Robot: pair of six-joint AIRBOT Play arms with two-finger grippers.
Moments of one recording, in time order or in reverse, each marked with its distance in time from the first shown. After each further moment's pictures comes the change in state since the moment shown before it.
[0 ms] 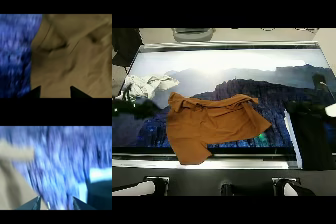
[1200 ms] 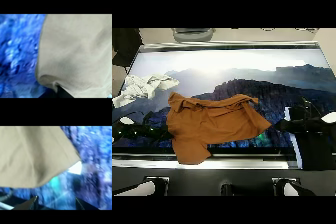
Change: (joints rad) left arm -0.063 0.037 -0.390 -0.008 0.165 0.032; right arm -0.041 -0.052 -0.131 0.116 0.248 -0.055
